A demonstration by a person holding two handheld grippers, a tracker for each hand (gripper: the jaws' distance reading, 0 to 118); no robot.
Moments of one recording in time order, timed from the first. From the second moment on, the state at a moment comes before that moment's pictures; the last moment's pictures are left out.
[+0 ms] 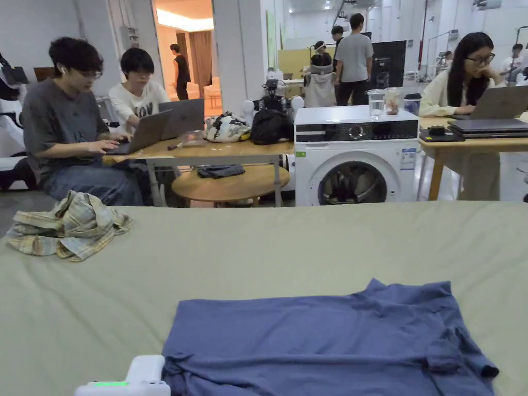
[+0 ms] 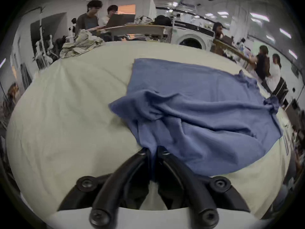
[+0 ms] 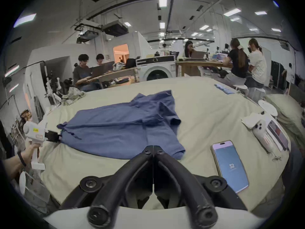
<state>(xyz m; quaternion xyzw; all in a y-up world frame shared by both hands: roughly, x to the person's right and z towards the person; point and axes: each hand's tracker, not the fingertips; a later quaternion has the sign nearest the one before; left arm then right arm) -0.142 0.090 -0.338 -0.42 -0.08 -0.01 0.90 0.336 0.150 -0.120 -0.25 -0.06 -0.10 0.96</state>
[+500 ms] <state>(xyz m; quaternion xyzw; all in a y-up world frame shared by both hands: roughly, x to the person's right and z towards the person) -0.140 0.099 -0.331 -0.44 -0.09 -0.01 0.89 0.382 0.081 -0.233 -0.38 -0.11 -0.16 0.91</state>
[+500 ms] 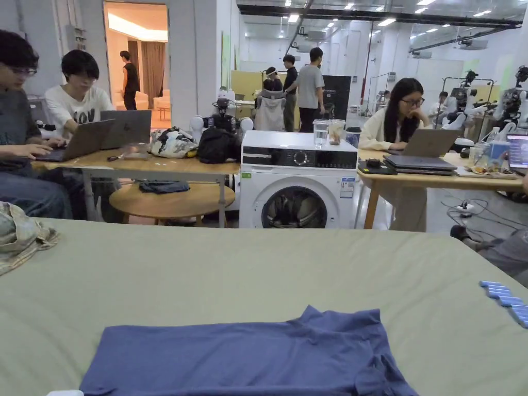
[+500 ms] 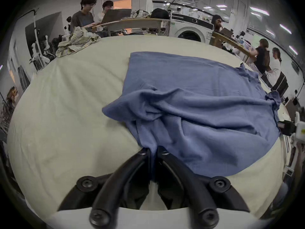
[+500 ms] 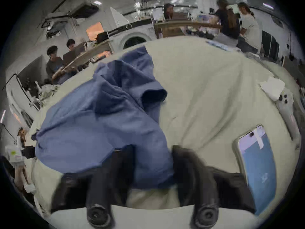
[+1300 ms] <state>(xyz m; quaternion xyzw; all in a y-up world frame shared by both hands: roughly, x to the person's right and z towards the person) -0.236 0.128 -0.151 -0.37 -0.10 0.04 0.92 0.348 0.118 -0.066 -0.37 -0.15 -0.09 0.91</state>
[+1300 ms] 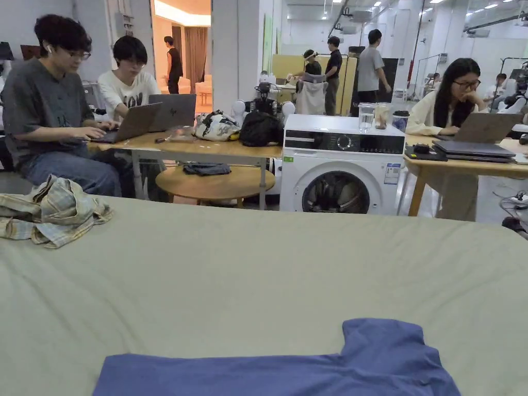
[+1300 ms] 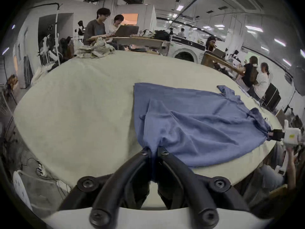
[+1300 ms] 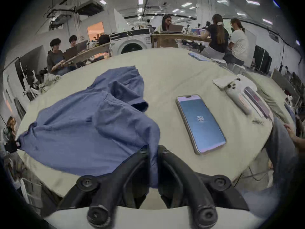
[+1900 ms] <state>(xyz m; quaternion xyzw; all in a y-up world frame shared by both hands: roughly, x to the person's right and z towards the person) -0.127 0.214 -0.166 -0.13 -0.16 0.03 0.98 0.272 0.192 -0.133 -0.19 0.02 -0.05 0.98</state>
